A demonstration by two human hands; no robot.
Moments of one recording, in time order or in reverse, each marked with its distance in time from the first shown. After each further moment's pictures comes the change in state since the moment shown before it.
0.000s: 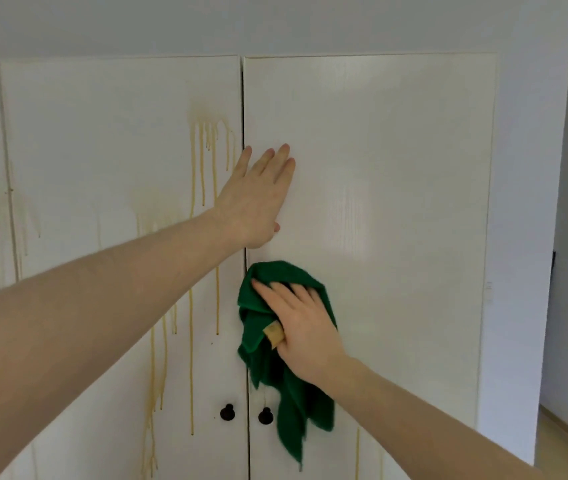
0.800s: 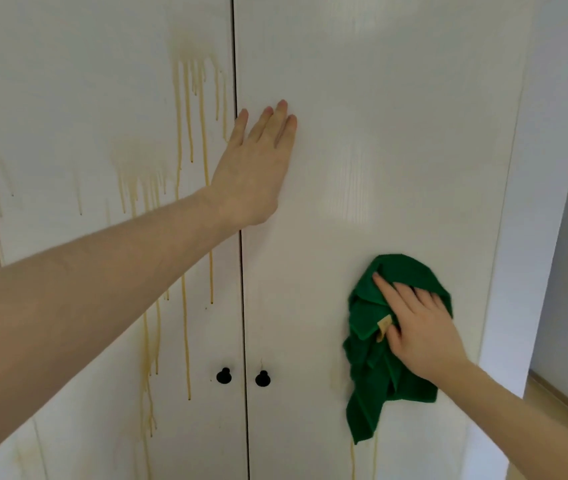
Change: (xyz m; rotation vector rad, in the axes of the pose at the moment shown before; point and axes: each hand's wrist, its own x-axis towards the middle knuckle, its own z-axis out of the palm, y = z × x) left_hand -0.009 0.023 0.023 -0.119 0.128 -0.053; right_hand -0.124 0.123 -0.029 -0.324 -0.004 0.227
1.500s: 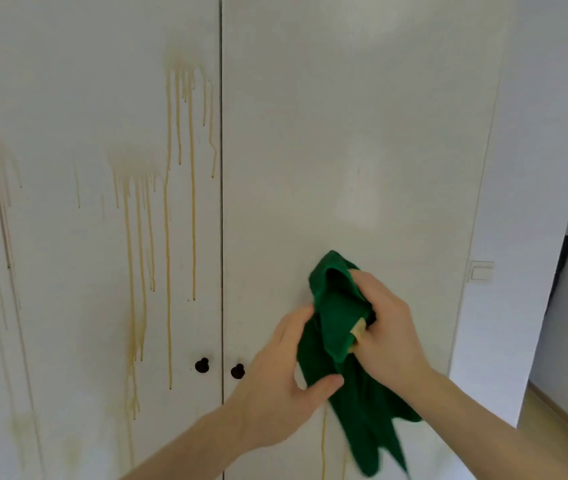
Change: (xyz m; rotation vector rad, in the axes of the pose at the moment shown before) left_hand -0.189 0.170 -0.013 -1.405 -0.232 -0.260; right_hand 0.011 -0.049 -0.078 0.902 0.054 0.106
